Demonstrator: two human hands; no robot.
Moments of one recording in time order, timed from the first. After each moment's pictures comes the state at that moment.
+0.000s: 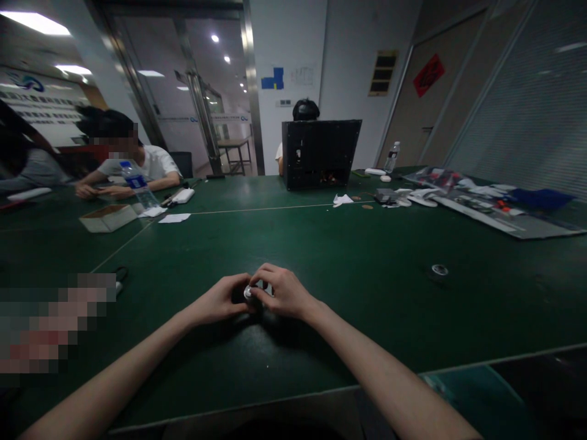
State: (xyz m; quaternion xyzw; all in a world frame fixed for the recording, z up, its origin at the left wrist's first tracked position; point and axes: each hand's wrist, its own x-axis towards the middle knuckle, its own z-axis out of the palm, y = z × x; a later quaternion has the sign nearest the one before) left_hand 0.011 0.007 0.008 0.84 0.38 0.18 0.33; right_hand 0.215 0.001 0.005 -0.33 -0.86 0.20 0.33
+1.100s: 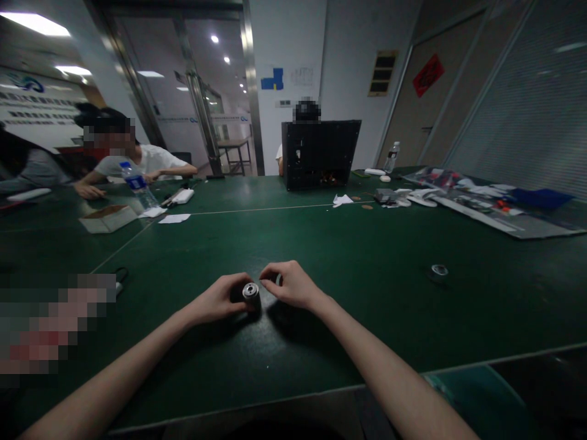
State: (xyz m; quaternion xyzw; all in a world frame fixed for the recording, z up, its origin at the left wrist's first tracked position) left_hand 0.009 0.005 0.016 0.84 0.39 0.18 0.34; right_hand 0.228 0.011 0.009 -0.36 -0.83 0.28 0.33
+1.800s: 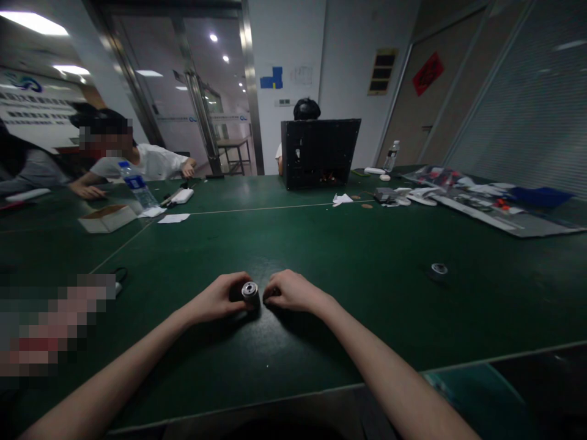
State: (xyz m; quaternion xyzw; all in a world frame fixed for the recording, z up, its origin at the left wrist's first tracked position) left_hand 0.010 0.005 0.018 0.84 0.40 0.17 0.34; right_hand 0.235 0.017 -0.003 -0.33 -0.89 0.26 0.18
